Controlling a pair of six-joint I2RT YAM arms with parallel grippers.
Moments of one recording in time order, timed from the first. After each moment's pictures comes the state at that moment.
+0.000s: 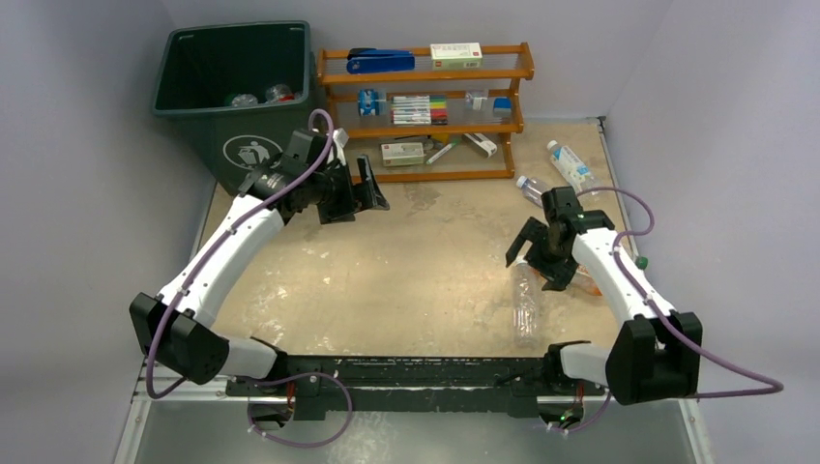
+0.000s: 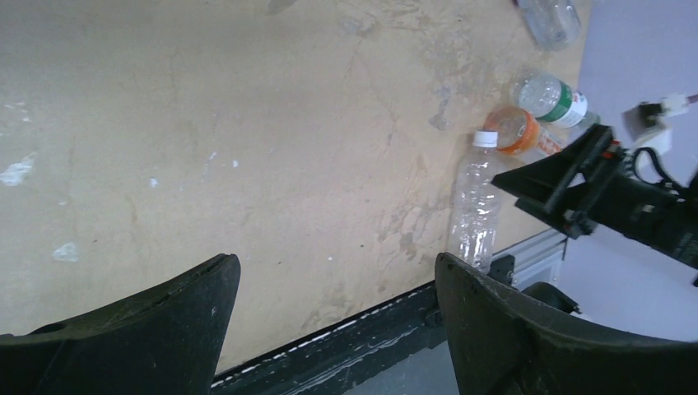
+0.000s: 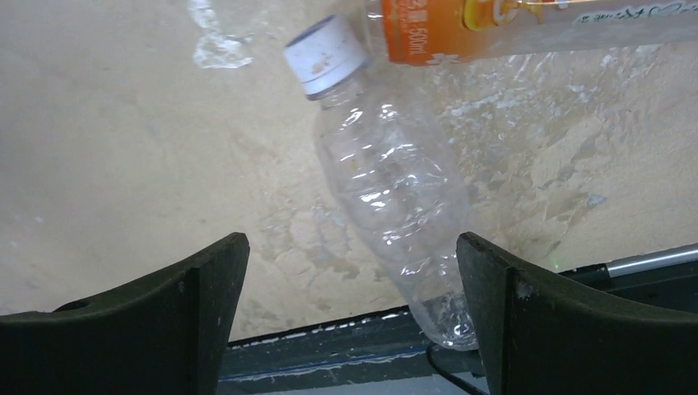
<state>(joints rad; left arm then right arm) -0.43 1.38 1.42 -0.87 0.24 -0.64 0.12 1.23 0.95 -1.01 0.01 0.72</state>
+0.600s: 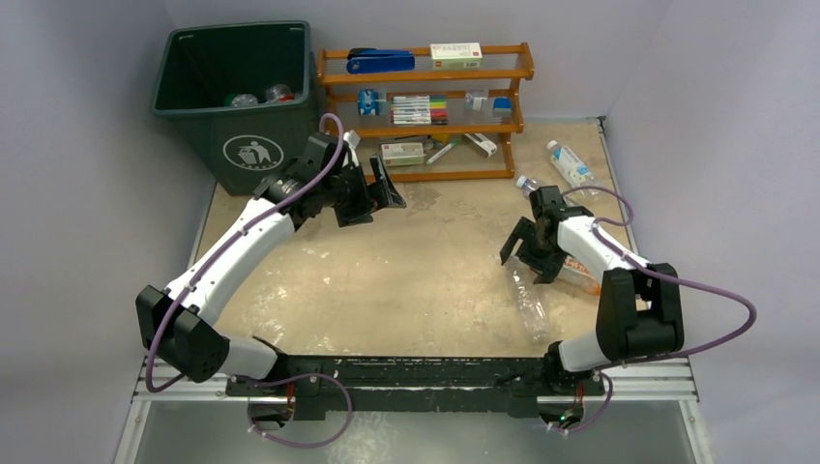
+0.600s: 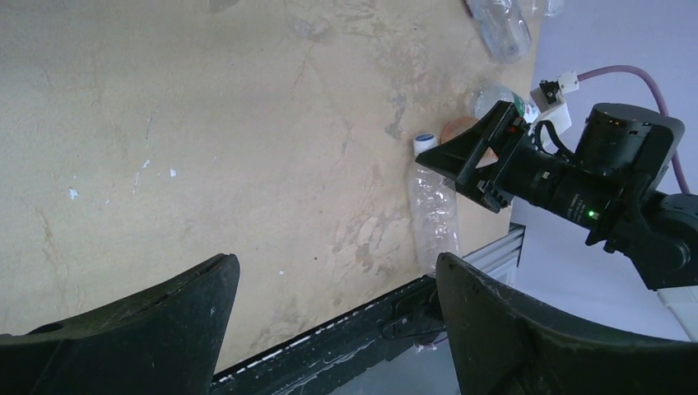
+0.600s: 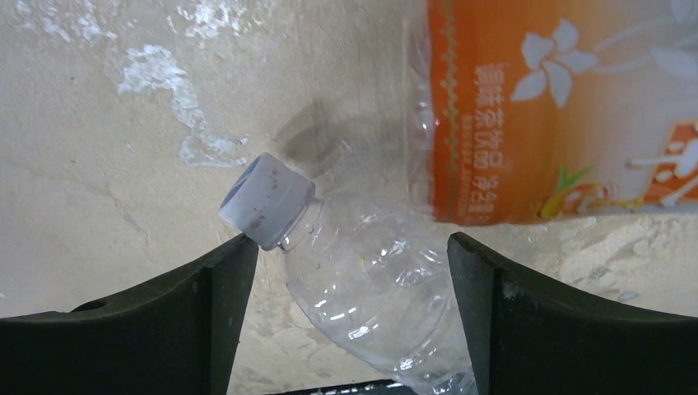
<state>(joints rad) -0.51 1.39 1.36 -0.72 0.25 -0.79 0.12 1.45 0.88 -0.79 0.04 0.70</state>
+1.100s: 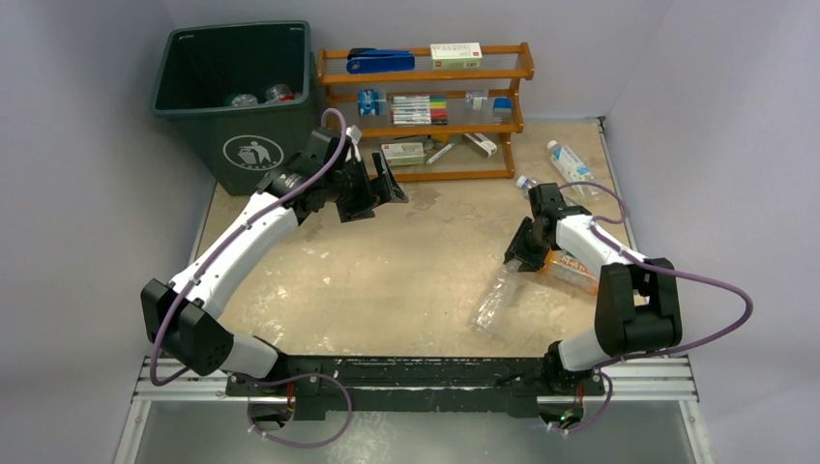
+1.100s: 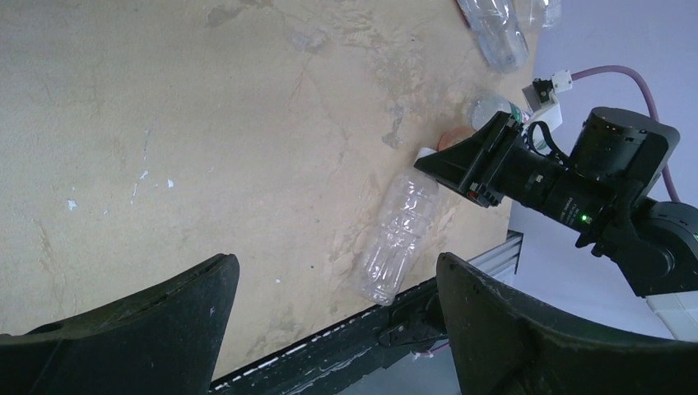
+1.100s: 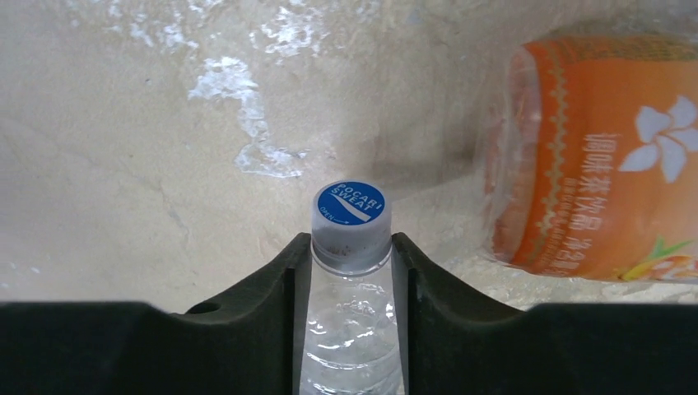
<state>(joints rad) -0.51 1.42 1.40 -0.72 0.23 -0.81 0.12 1.49 0.88 -0.69 -0.02 0.65</state>
